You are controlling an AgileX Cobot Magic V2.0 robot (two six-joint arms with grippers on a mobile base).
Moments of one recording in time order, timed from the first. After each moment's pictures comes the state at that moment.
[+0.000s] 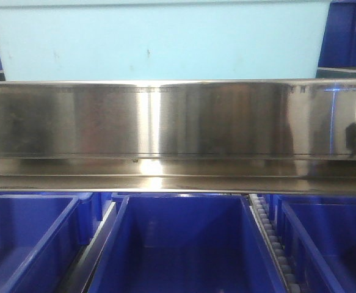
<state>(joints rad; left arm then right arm) -0.16 0.00 0.00 -0.01 0.02 0.00 0.00 0.00 0.00 0.10 0.10 -0.08</state>
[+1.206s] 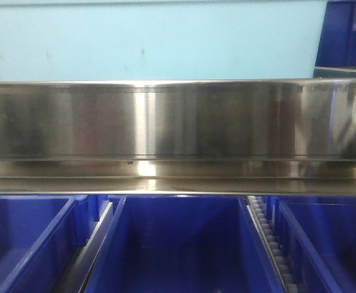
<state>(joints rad) -0.16 0.00 -0.12 -0.02 -0.02 0.00 0.00 0.00 -0.13 0.10 0.02 -0.08</state>
